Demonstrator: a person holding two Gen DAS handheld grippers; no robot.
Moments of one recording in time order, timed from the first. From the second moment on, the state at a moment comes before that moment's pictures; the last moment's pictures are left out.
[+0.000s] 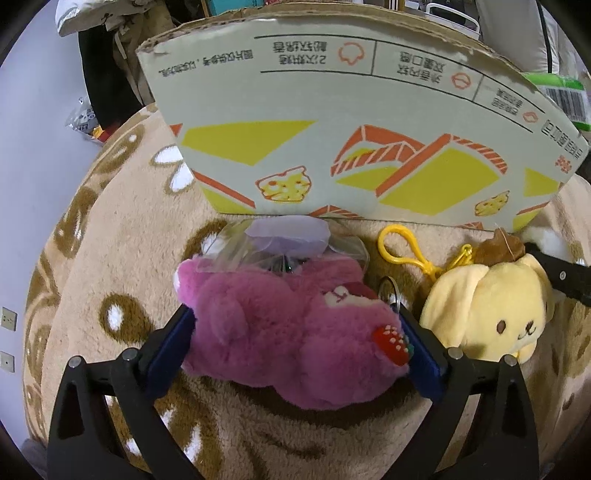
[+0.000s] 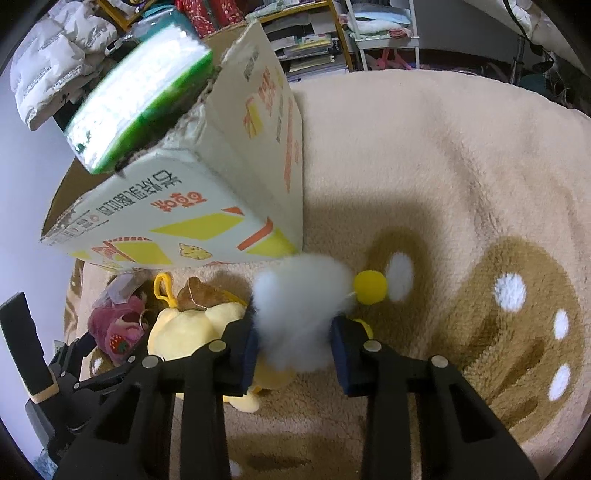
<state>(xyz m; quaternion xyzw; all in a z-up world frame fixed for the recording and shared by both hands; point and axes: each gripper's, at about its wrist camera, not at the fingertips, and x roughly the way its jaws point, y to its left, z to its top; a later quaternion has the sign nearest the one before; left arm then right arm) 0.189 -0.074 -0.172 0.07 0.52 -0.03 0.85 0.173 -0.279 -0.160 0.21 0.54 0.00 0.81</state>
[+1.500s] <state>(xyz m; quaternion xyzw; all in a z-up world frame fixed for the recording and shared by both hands) 0.118 -0.041 -0.033 0.04 0.32 0.00 0.95 0.114 -0.260 -0.033 0.19 0.33 0.08 0.92</state>
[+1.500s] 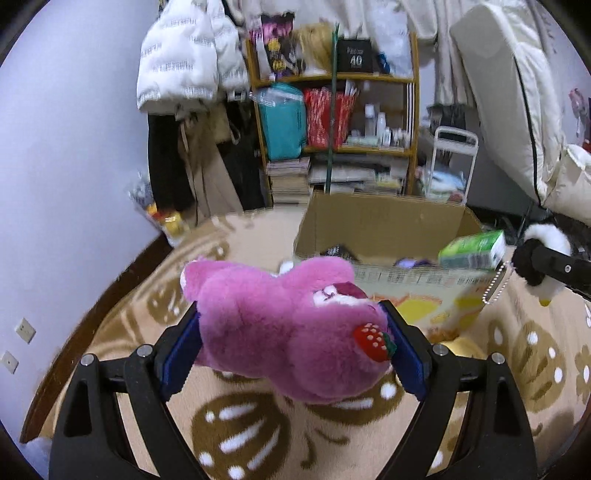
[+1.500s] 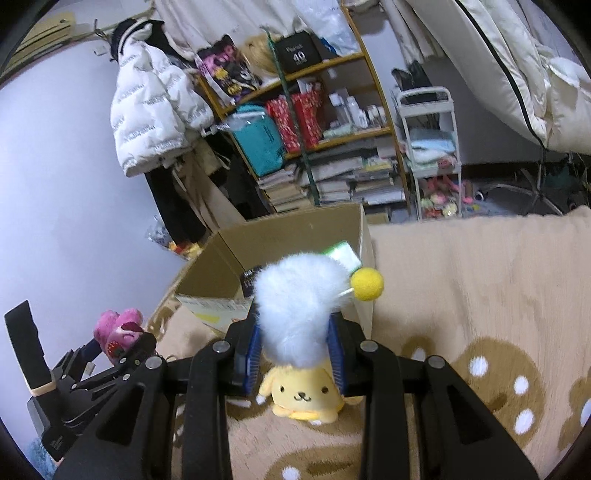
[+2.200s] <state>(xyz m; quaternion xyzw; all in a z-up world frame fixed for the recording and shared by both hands) 0.150 -0.070 0.012 0.07 0.24 -0.04 0.97 0.148 -0.245 -0.006 0.14 0.29 0.12 0.94</state>
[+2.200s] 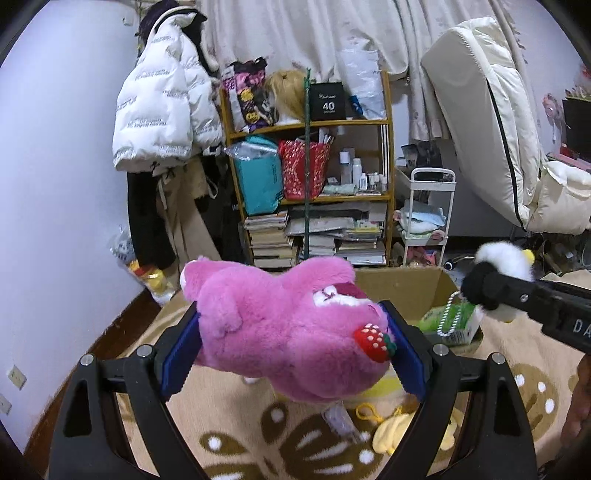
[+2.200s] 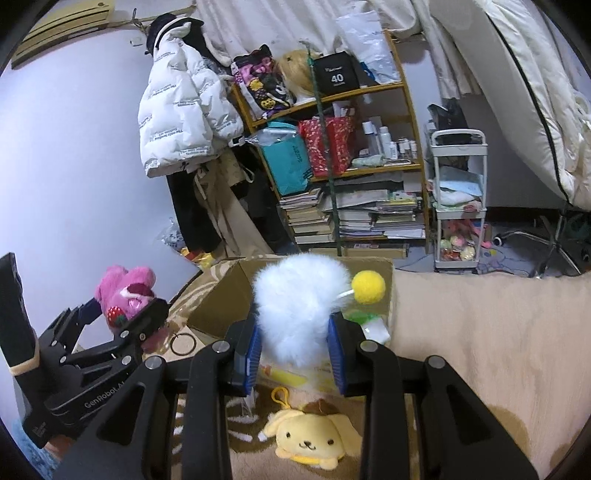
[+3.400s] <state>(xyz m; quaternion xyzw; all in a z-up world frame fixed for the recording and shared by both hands) 0.232 -0.084 -0.034 0.06 0.29 -0.08 0.95 0.209 -0.249 -0.039 0.11 0.32 0.10 0.93</state>
